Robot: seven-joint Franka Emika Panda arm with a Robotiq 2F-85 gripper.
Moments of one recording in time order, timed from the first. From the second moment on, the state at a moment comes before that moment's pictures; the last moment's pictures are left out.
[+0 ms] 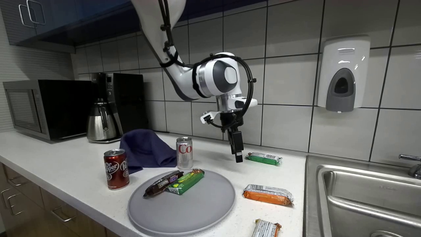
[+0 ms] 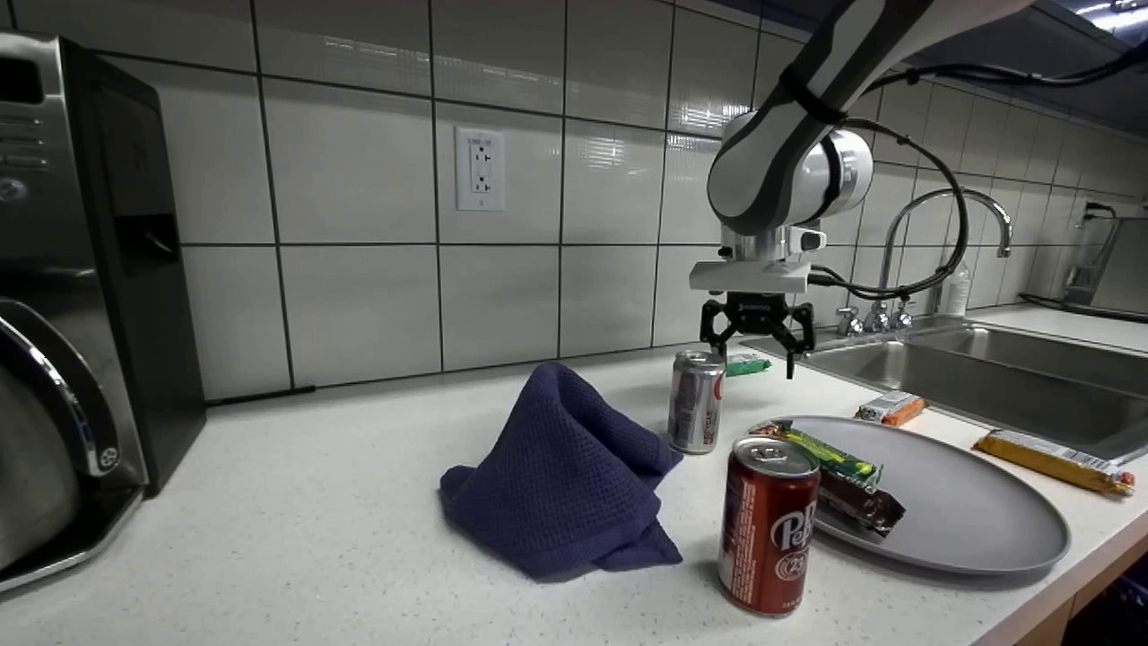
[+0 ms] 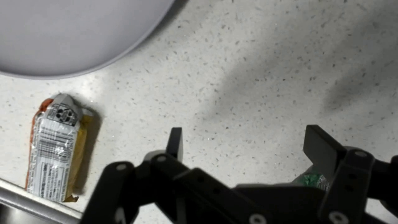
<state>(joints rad) 0.08 0.54 -0.20 -1.83 -0.09 2.39 0.92</state>
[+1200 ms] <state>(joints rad) 0.03 0.77 -0.20 -1.43 -0.02 2.19 1.11</state>
